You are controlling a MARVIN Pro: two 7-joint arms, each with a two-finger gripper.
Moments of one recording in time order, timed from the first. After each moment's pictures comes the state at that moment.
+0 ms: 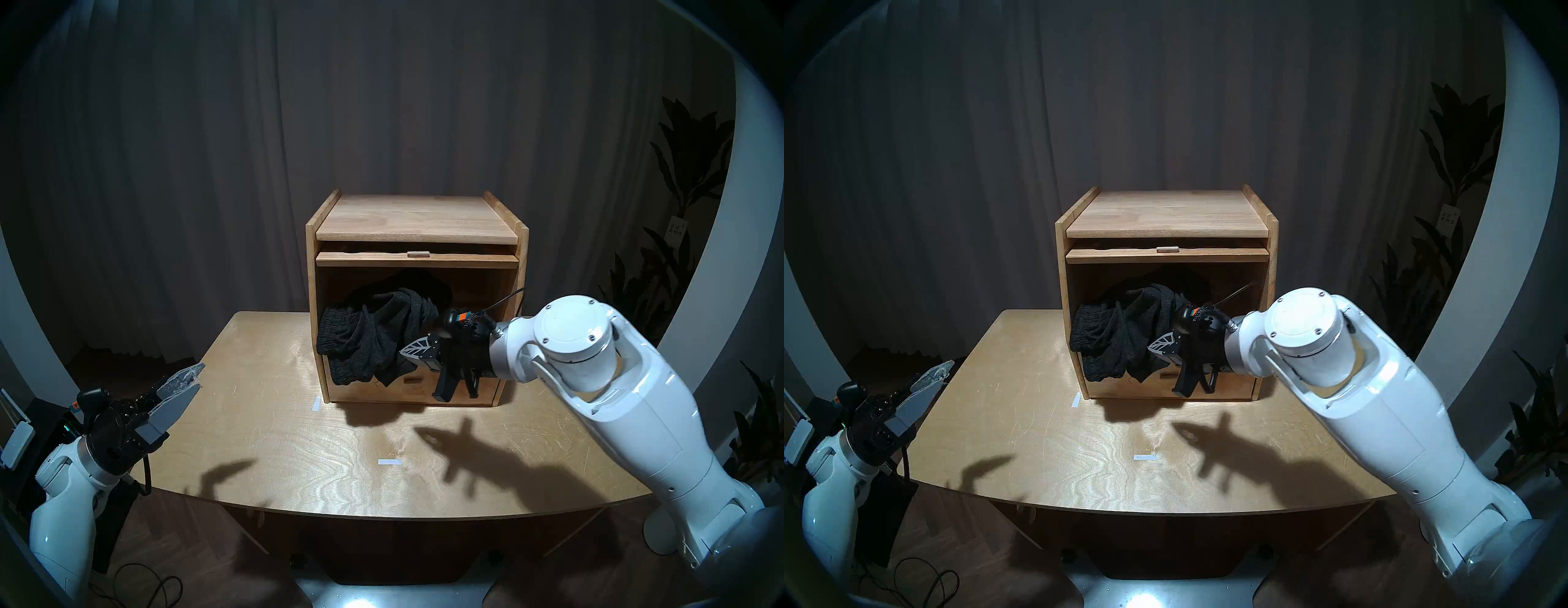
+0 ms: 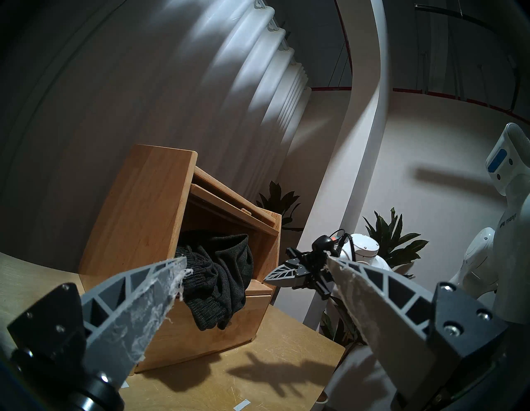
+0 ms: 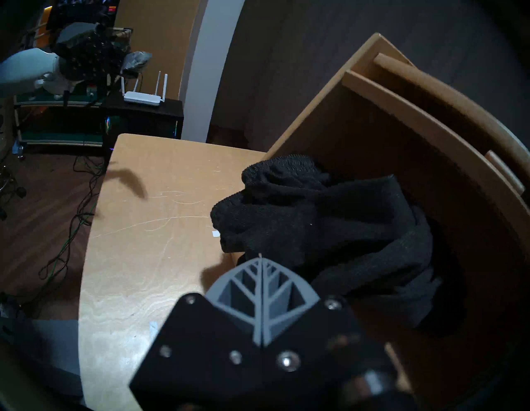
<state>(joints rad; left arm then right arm) 2.11 -1.00 -2.08 -1.76 -1.16 0.21 -1.25 -1.21 -0.95 1.06 -2.00 0.10 0.61 0.69</state>
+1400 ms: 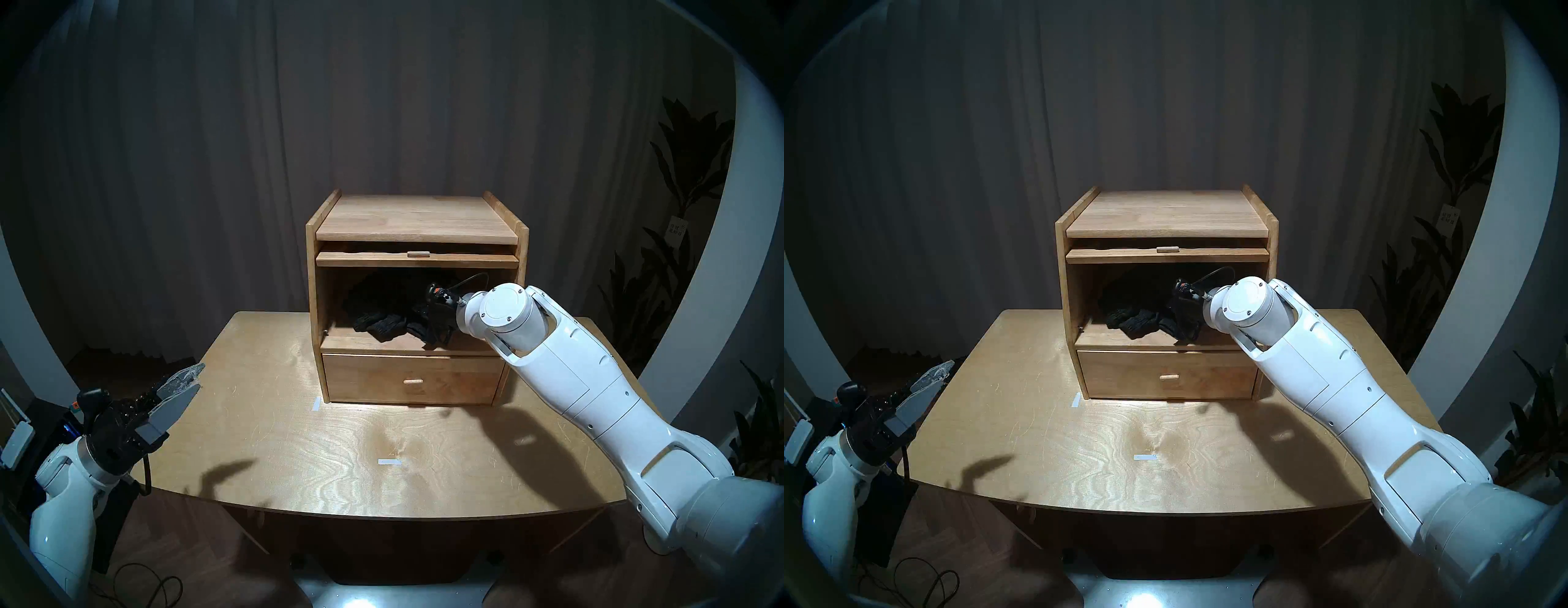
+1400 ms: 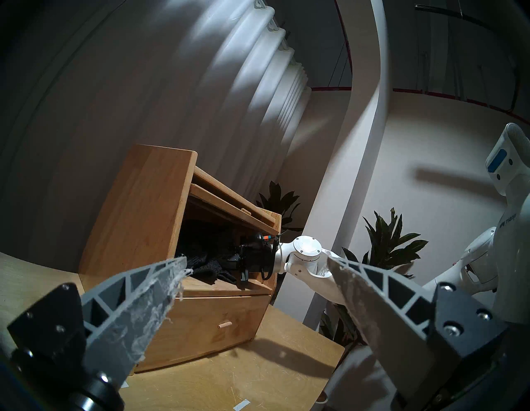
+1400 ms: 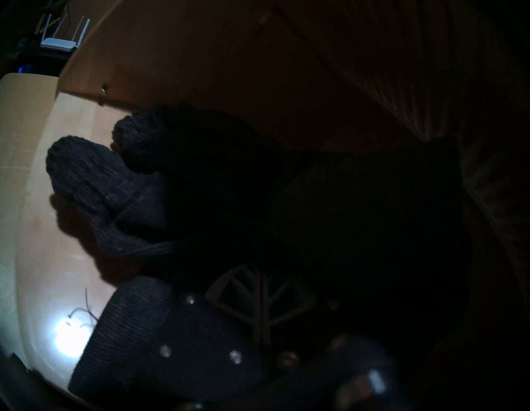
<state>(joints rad) 2.11 -1.00 -2.08 -1.76 -1.16 0.21 -1.25 -0.91 -1.12 0.95 -1.40 -0.13 0.31 0.51</state>
